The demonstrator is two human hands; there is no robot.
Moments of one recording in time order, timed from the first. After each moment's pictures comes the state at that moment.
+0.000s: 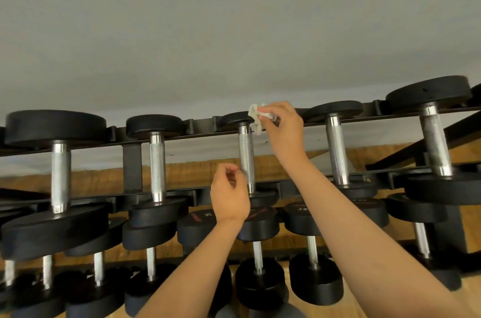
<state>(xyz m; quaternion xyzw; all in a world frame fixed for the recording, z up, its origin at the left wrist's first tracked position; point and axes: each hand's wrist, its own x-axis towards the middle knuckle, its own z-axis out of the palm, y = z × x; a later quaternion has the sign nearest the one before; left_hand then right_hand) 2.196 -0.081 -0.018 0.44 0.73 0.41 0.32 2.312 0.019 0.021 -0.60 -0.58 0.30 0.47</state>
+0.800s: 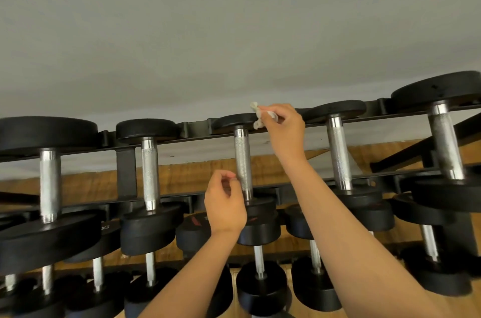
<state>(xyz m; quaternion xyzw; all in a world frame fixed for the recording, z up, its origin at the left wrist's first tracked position) 2.197 -0.082 -0.018 0.44 0.72 0.43 0.33 2.316 0.027 0.019 -0.59 -0.48 0.38 0.53</state>
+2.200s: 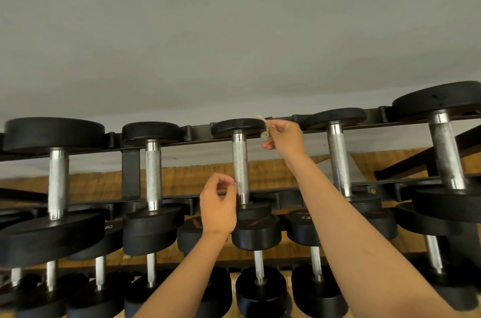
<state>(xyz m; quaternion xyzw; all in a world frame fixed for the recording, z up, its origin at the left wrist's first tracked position) 2.180 -0.079 -0.027 0.44 0.69 0.43 0.37 2.332 0.046 -0.014 -0.64 -0.42 0.51 0.39</state>
